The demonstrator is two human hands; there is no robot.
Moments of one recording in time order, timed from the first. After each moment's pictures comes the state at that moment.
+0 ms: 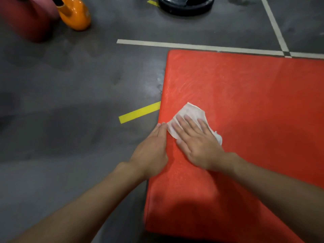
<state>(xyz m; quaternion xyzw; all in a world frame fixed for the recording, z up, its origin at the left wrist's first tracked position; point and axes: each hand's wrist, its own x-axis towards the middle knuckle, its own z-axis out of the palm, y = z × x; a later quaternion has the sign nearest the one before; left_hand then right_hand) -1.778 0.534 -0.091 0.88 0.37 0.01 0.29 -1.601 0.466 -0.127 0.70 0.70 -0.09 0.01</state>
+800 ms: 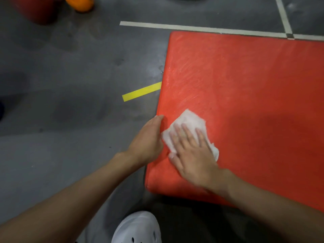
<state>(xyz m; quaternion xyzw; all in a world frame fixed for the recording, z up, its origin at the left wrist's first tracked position) -1.806 0.495 -0.089 0.83 0.42 0.07 0.35 -1.670 0.379 -0.121 0.71 0.69 -0.12 0.05</state>
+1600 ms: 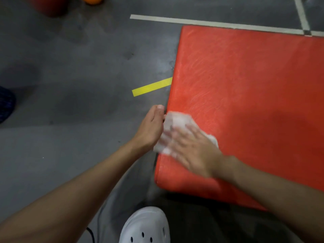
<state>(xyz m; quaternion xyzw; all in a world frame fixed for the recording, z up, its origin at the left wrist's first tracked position) -1.808 0.512 -0.091 0.61 0.50 0.22 0.58 -1.667 0.403 -0.114 0.56 0.82 -0.07 0.07</state>
